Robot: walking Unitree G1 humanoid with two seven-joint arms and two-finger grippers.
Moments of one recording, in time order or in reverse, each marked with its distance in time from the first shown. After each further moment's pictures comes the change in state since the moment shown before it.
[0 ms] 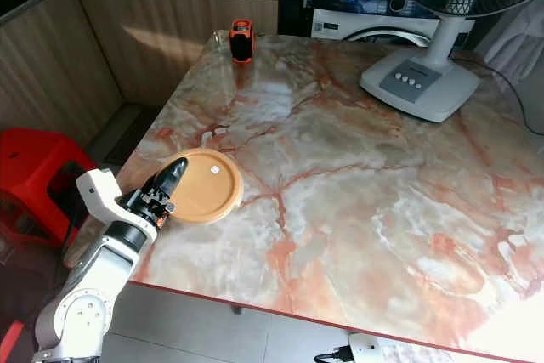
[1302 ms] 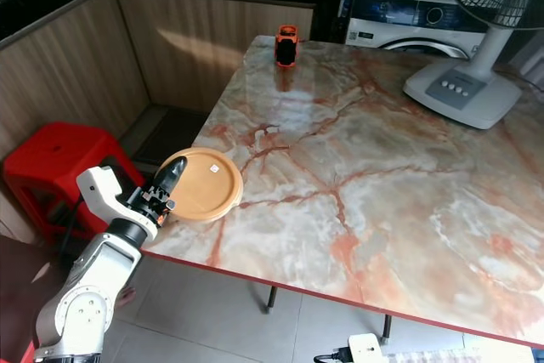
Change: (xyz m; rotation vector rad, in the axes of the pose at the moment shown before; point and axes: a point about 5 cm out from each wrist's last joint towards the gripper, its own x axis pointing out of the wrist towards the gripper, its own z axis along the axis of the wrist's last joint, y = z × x) left arm 0.002 -0.002 0.000 0.005 0.004 0.007; right arm 0.000 0.002 -0.002 0.012 0.003 -0.009
